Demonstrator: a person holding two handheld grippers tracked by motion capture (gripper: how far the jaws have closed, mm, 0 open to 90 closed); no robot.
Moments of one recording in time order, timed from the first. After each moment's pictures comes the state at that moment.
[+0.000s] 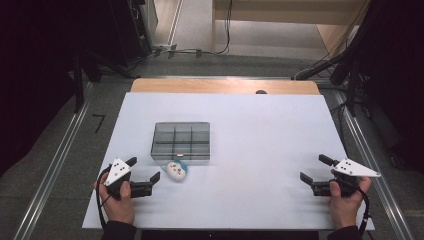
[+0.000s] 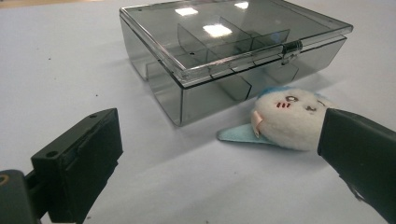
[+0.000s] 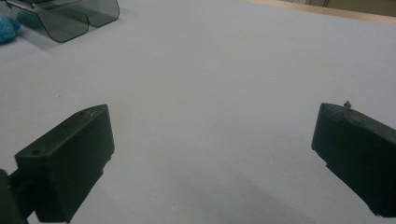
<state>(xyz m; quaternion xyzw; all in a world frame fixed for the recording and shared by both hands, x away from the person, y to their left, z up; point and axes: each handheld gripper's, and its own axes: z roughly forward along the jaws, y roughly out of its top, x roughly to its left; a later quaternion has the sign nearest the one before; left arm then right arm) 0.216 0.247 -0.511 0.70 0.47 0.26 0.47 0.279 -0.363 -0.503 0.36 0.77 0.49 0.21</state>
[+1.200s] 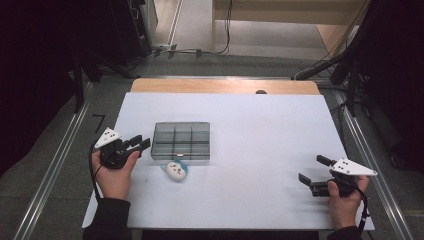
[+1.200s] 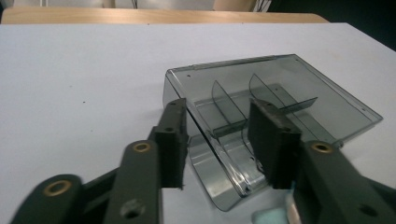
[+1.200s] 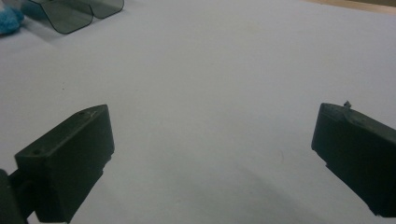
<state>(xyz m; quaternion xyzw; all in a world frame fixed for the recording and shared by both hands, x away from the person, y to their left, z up) 0.279 0.271 -0.465 0.67 0.52 0.21 0.49 0.280 -0.361 -0.504 0.35 0.78 0.48 0.20</state>
